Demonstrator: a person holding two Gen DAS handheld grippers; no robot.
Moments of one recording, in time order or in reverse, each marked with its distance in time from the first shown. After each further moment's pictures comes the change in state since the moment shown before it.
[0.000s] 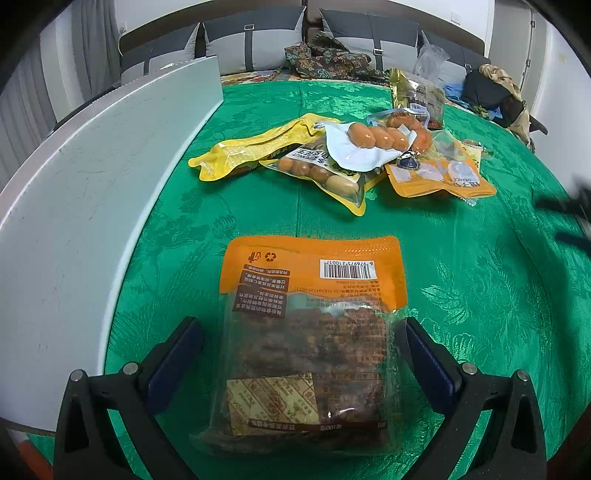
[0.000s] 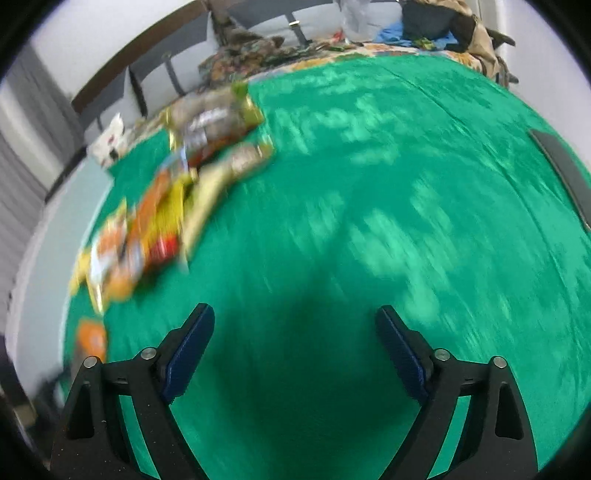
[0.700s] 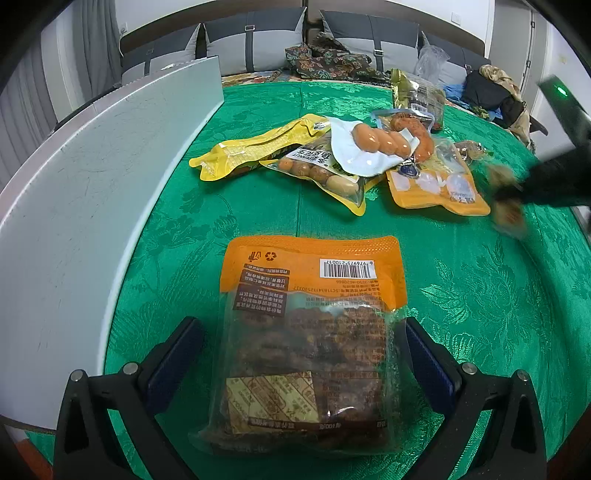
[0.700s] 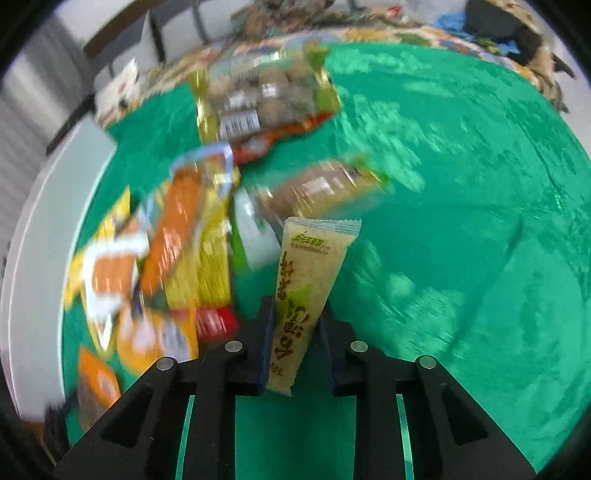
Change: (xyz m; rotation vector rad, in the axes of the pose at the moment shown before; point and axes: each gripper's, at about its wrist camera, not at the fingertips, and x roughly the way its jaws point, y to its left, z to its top) left arm 0.000 0.000 -0.001 0.000 -0.002 0.000; right arm 0.060 0.052 0.051 -0.189 0.236 -0.008
